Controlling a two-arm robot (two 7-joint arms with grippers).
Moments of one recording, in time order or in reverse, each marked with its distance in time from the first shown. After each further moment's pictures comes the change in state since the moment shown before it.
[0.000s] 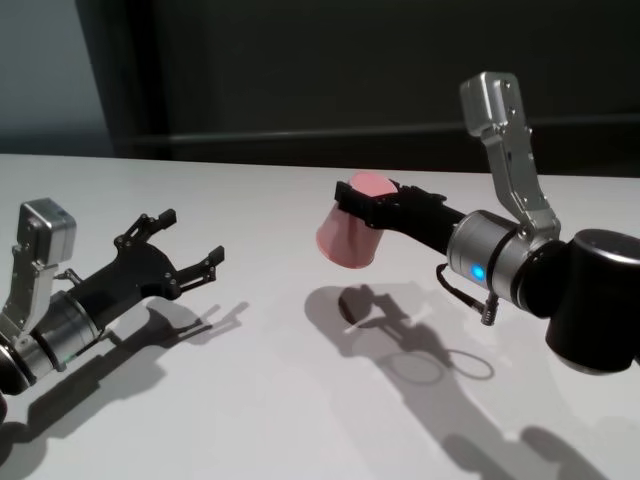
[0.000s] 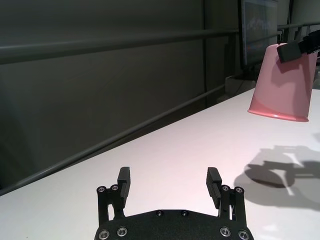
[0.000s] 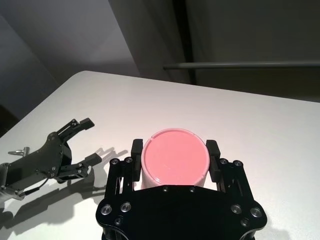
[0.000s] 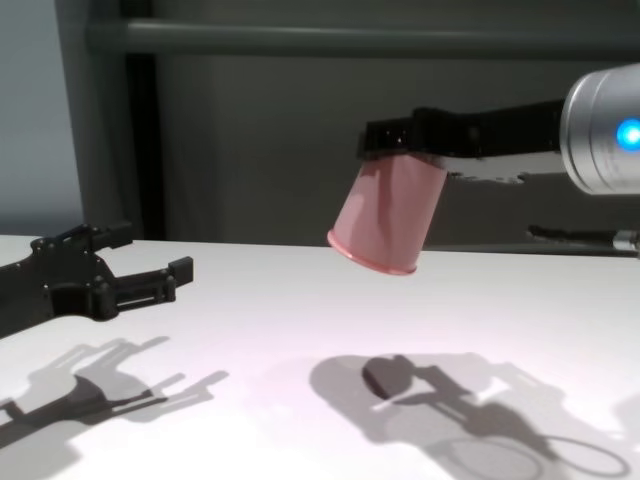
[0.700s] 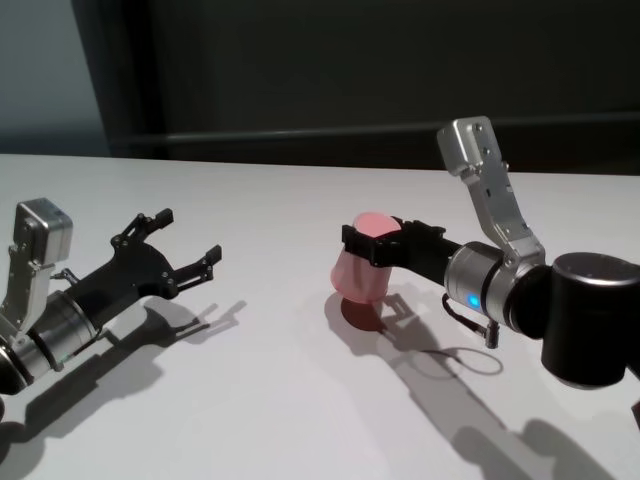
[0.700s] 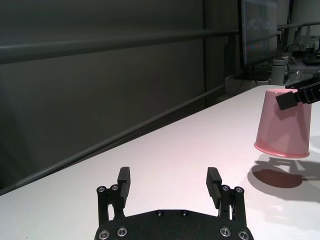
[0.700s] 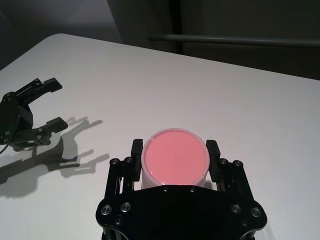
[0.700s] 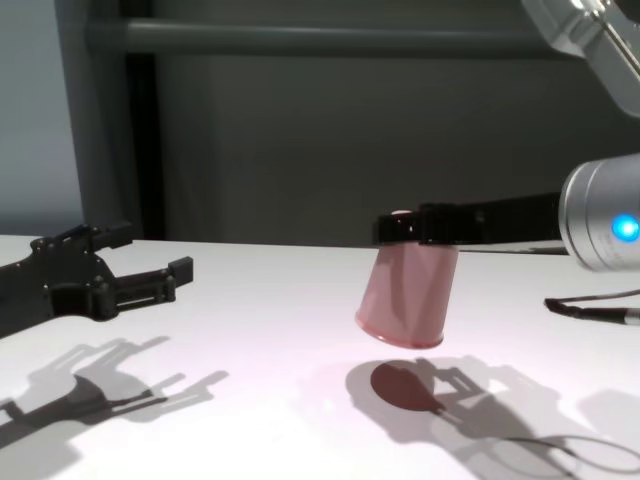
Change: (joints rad) left arm 0.000 0.000 0.000 0.000 0.000 0.000 0.000; right arm -0.003 0.013 -0.036 0.071 -0.090 0.031 0.034
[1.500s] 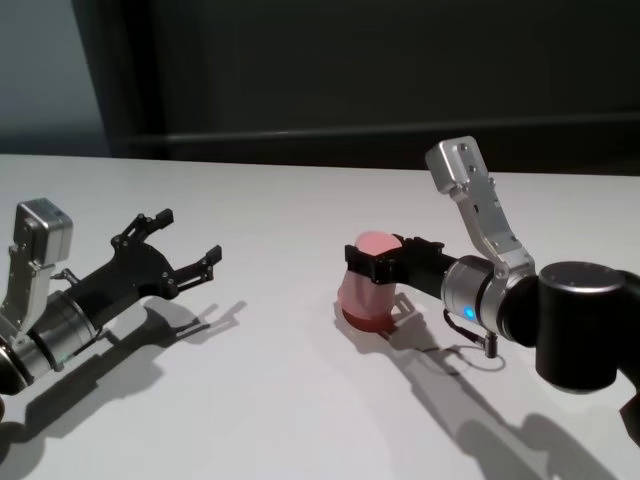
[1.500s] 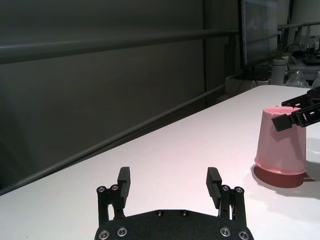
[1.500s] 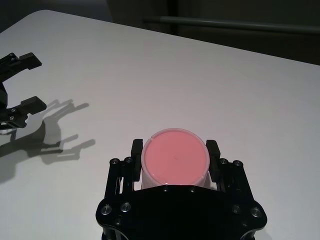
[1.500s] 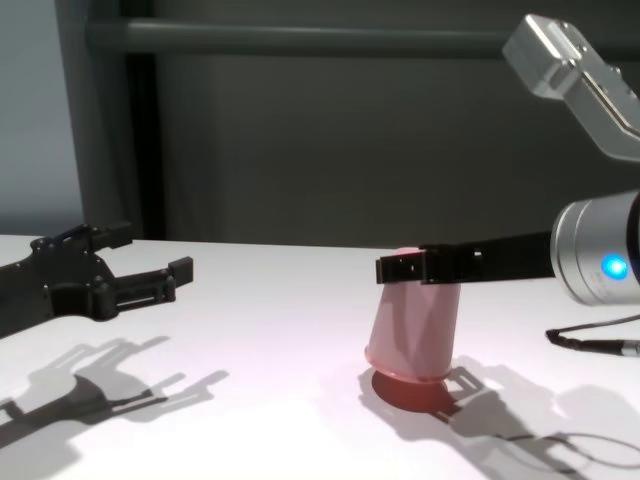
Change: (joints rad) left arm 0.000 0.000 0.000 0.000 0.000 0.000 0.000; right arm 0.000 -0.018 -0.010 0.062 -0.062 0.022 0.029
